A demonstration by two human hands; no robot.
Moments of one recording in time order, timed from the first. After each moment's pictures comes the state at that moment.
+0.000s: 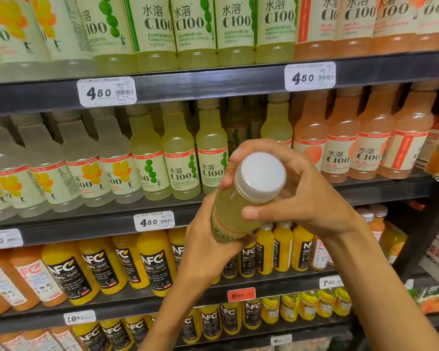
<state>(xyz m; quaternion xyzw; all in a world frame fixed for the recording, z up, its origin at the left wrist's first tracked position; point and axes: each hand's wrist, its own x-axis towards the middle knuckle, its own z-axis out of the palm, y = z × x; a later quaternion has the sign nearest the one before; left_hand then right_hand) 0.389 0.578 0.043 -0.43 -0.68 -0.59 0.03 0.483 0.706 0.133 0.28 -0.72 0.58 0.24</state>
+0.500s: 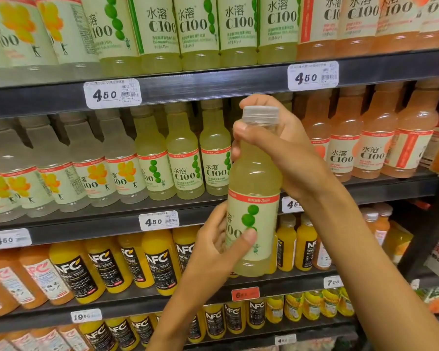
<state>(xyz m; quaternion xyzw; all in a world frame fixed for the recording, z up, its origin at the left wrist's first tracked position) 0.408 0.565 0.048 -0.45 -0.57 -0.67 -0.17 0.451 0.707 0.157 0.14 -0.66 0.67 0.30</state>
